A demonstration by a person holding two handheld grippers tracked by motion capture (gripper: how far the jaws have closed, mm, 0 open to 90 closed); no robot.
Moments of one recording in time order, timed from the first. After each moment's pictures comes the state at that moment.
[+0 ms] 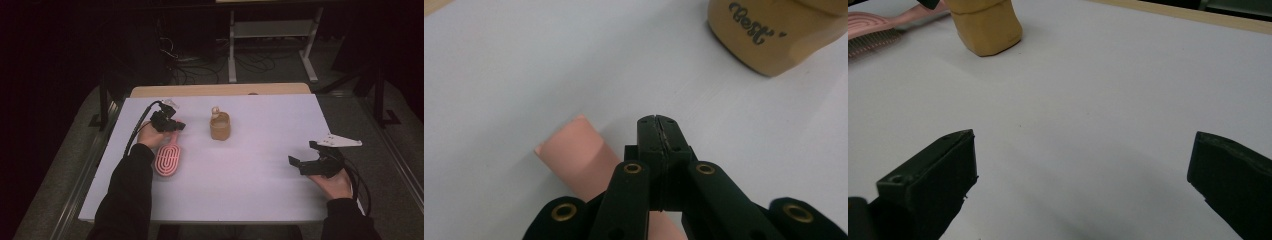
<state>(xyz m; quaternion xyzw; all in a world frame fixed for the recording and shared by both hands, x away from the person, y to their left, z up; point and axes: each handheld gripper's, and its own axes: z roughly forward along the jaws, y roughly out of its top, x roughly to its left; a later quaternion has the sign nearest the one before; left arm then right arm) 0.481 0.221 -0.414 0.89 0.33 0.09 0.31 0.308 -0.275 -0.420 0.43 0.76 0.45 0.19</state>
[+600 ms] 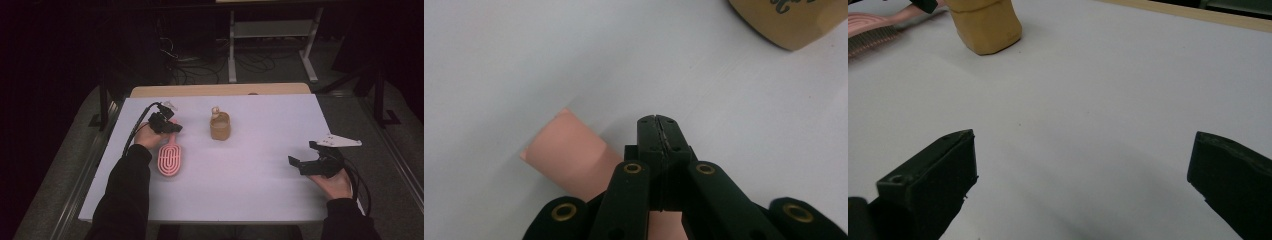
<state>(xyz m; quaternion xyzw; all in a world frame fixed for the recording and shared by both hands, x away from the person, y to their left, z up) 0.481 0.231 -0.419 0.89 0.33 0.09 0.29 0.308 -0.275 -0.421 0.43 0.76 0.45 0.19</state>
